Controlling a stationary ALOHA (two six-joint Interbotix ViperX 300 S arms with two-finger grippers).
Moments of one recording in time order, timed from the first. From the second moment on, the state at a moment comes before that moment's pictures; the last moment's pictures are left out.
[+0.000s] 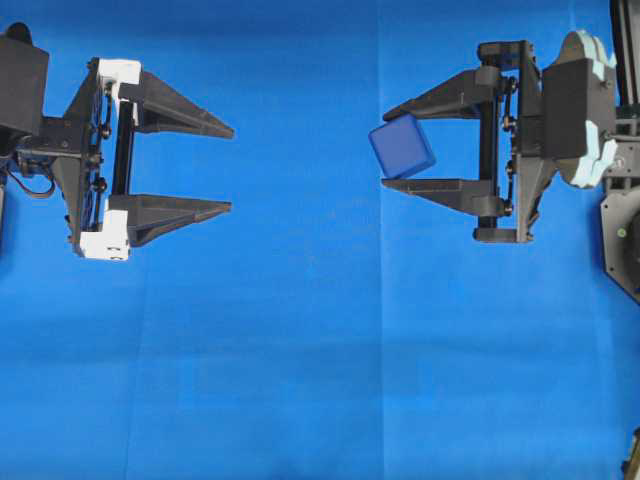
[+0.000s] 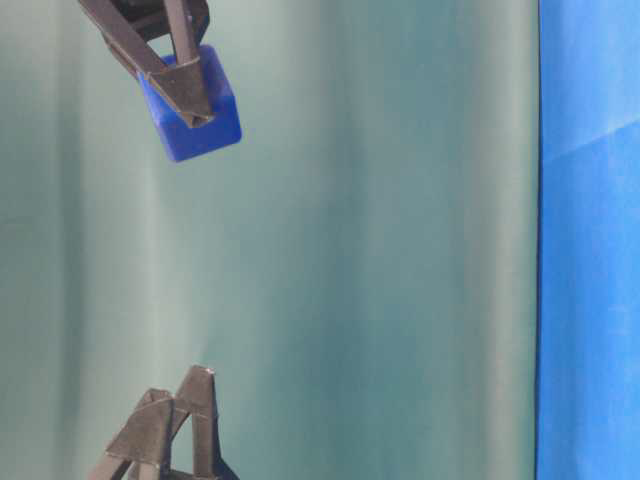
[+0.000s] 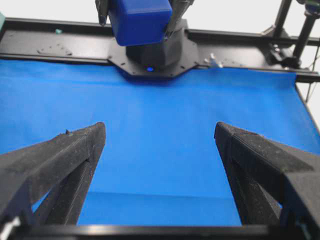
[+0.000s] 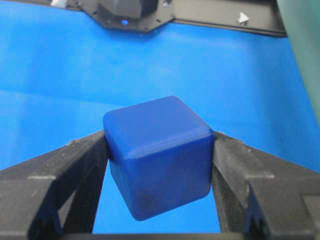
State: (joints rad) left arm -0.01 -0.52 0.85 0.01 -0.27 -0.06; right arm 0.00 -0.53 0.71 -0.64 0.13 0.67
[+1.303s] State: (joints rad) left arm -0.01 -0.52 0.85 0.01 -0.27 -0.06; right arm 0.01 -0.53 0.71 -0.62 0.21 0.67
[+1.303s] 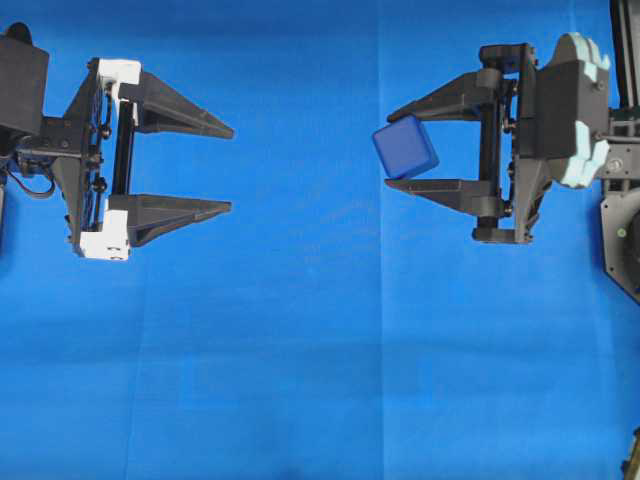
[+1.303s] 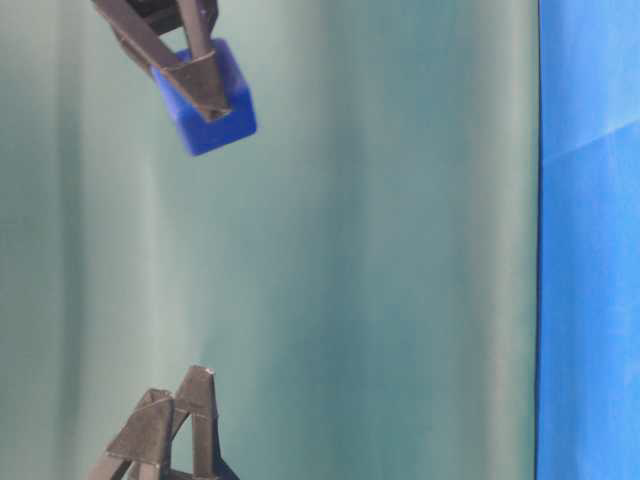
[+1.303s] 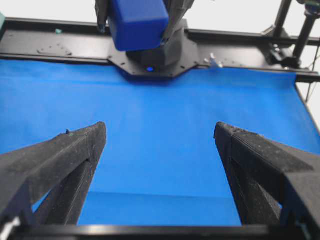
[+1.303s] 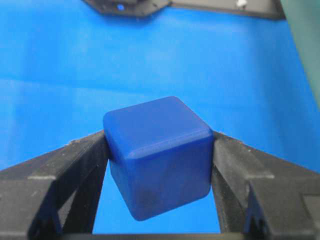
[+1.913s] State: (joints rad) left arm -0.01 -0.52 0.85 0.01 -0.27 -0.06; right arm 0.07 -0.53 0.72 -0.56 0.43 0.67
